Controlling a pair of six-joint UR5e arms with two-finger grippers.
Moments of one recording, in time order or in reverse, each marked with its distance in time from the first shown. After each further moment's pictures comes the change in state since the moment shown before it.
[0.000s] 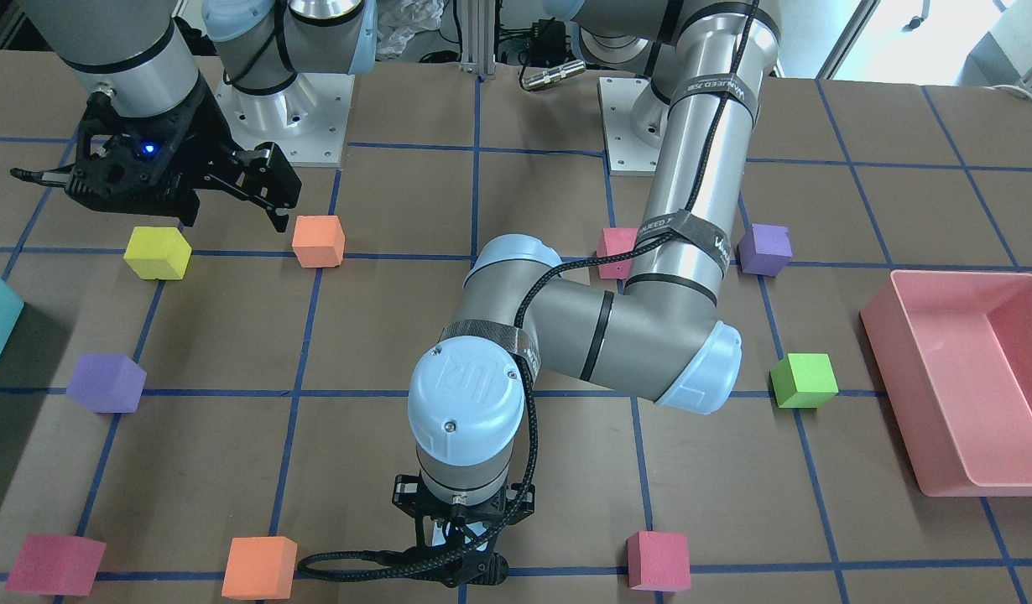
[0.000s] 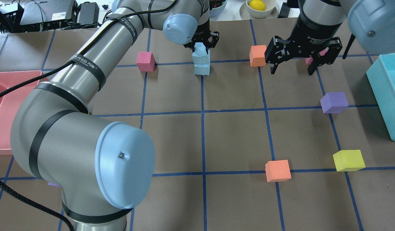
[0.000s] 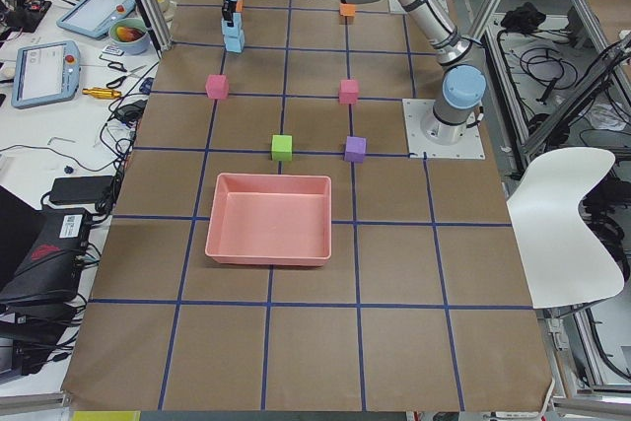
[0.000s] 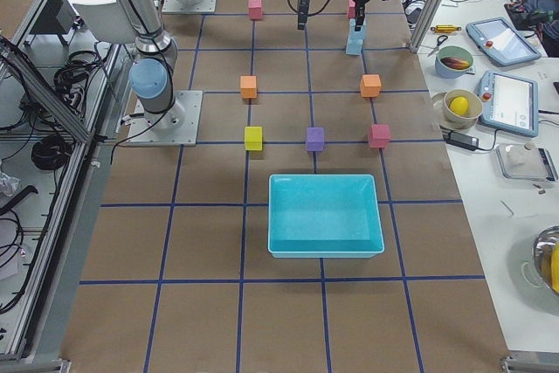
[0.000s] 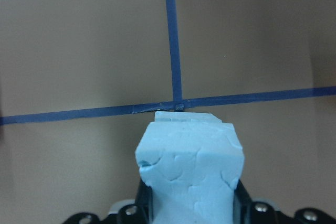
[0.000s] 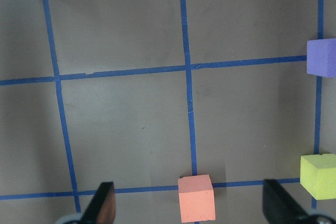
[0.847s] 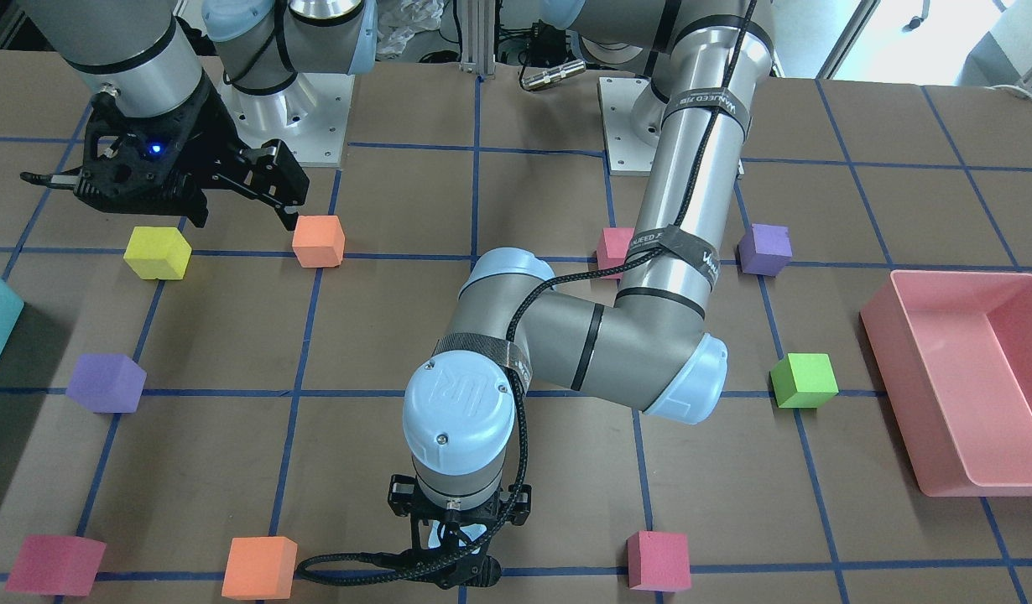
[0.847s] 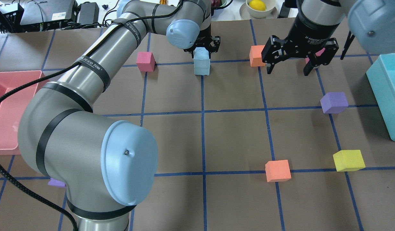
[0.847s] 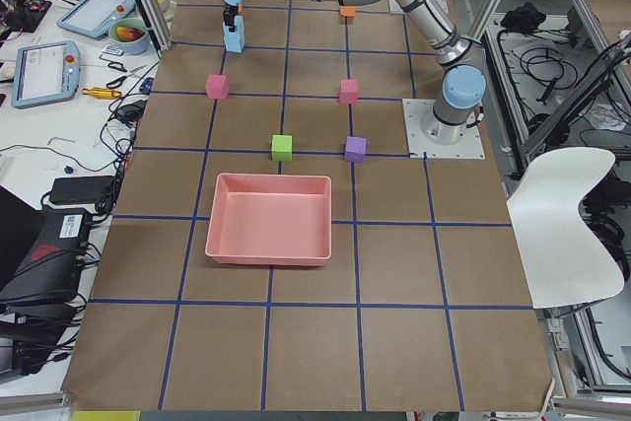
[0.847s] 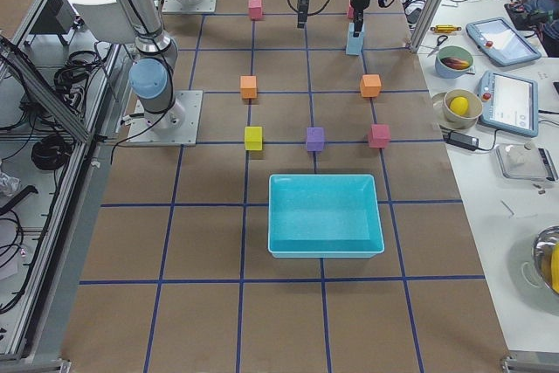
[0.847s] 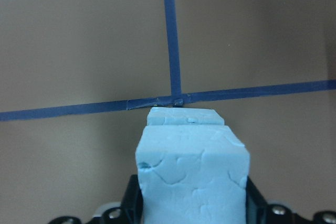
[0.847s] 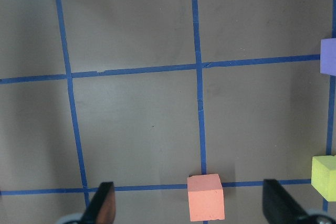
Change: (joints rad) left arm -0.005 -0.013 -0.003 0.009 -0.002 0.004; right arm 0.000 0.000 0.000 0.002 0.028 -0.004
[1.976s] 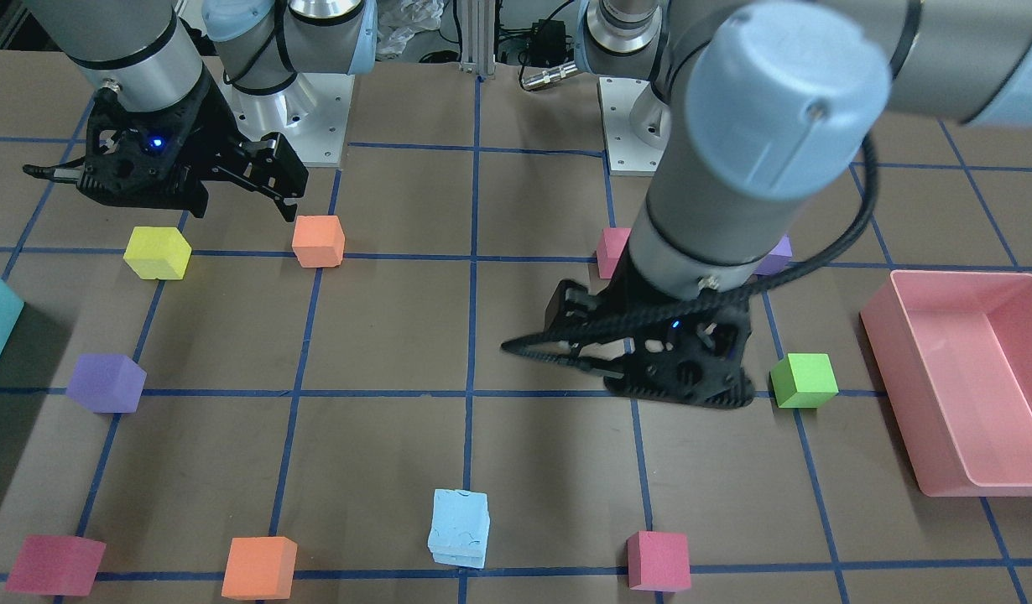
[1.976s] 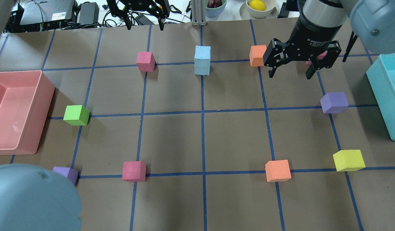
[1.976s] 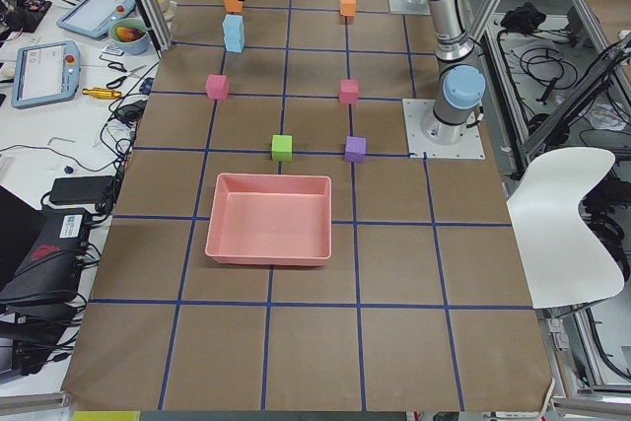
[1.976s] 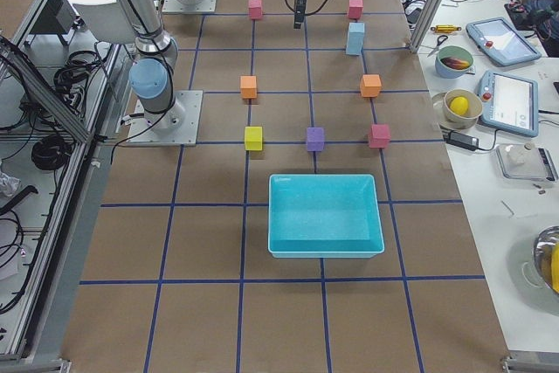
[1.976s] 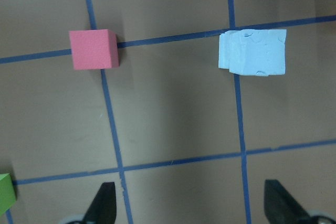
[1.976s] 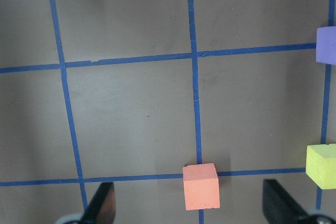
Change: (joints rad) left arm 0.187 0.434 -0.027 -0.526 -0.028 0.216; right arm -0.001 -0.007 0.000 0.036 -0.012 0.000
